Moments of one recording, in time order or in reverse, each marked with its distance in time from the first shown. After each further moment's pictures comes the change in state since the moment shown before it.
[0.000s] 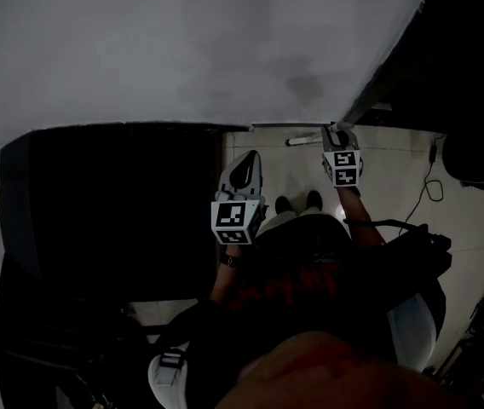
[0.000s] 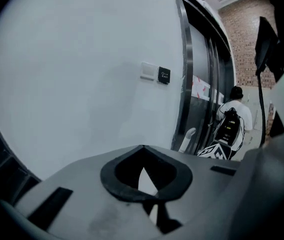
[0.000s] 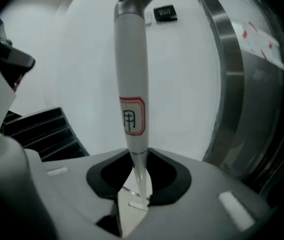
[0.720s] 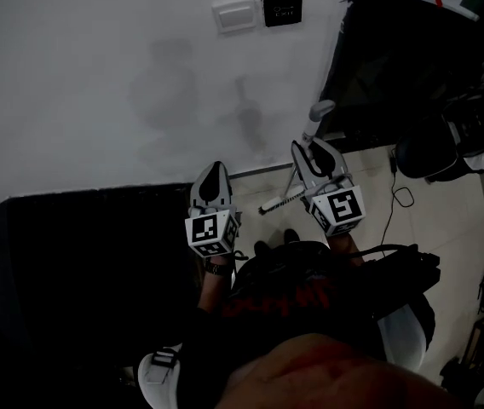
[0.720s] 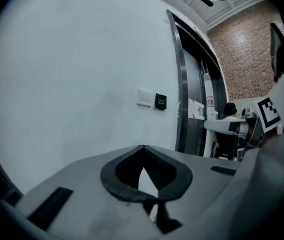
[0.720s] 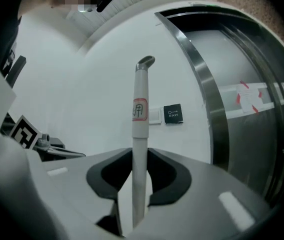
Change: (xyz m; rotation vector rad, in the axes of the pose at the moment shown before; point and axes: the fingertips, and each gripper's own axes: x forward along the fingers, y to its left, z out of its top) left arm 0.015 -0.010 0.080 0.017 -0.263 -0.070; right arm -0.200 0.036 0.226 -0.056 -0.540 -0.006
